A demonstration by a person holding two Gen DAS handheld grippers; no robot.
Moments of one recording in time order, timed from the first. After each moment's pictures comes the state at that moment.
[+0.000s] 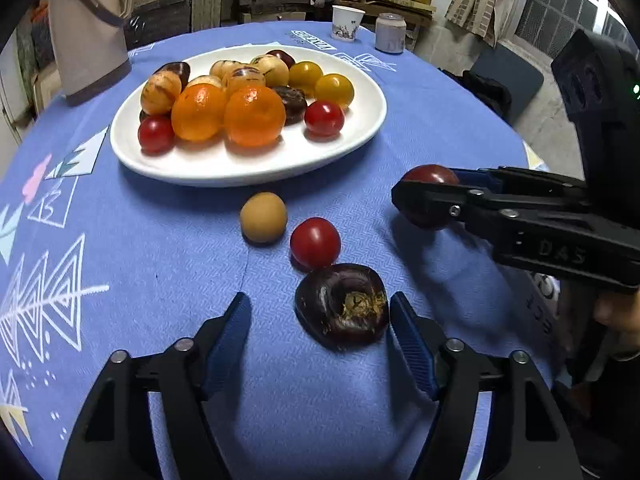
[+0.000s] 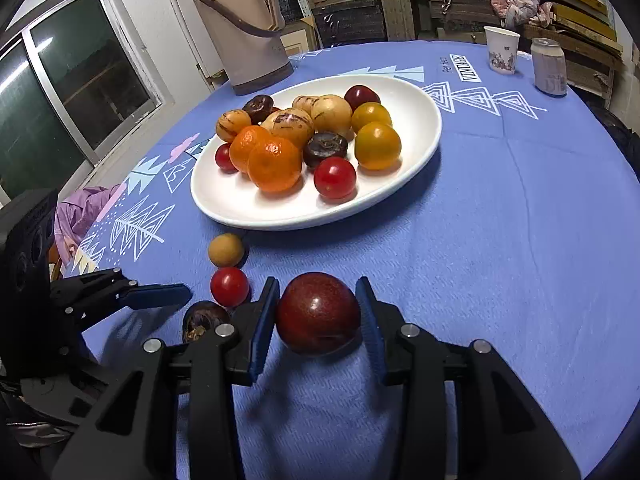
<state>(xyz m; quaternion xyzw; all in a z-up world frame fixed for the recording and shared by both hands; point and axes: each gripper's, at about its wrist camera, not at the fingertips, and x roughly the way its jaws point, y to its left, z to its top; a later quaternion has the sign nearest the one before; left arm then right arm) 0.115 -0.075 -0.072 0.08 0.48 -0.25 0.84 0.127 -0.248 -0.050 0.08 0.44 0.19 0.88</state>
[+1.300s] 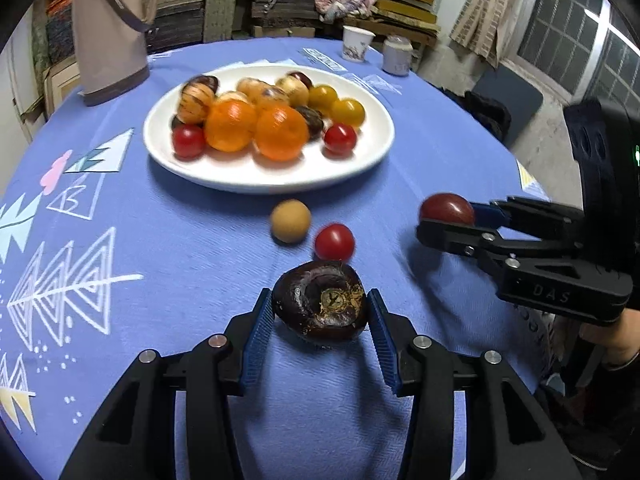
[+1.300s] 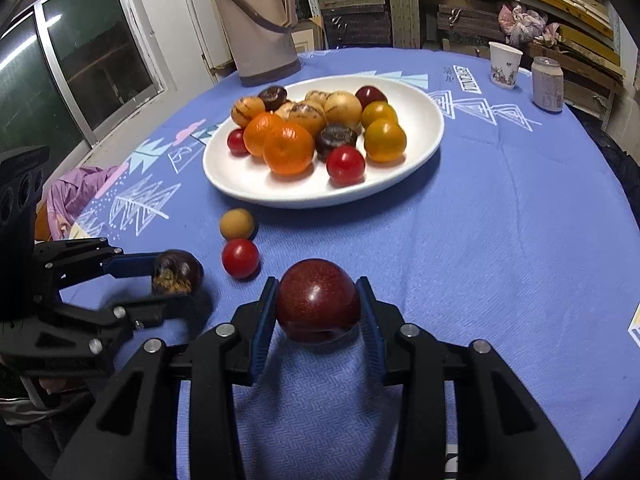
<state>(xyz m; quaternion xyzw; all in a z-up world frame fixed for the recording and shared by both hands) 0.105 -0.045 -0.052 0.05 0.46 -0.25 0.85 0.102 -0.237 -0.041 0.04 0.43 0.18 0.88</state>
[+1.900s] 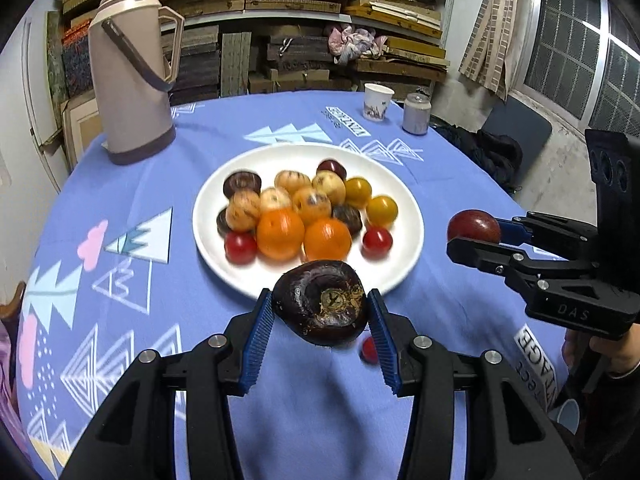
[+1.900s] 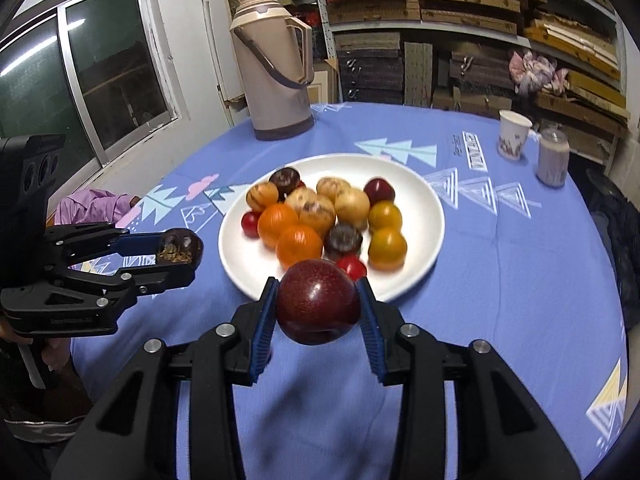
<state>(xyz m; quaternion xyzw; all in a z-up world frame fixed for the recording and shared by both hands) 0.150 -0.034 0.010 0.06 0.40 -0.23 0.89 0.136 -0.235 0.022 0.02 0.36 0.20 0.91</state>
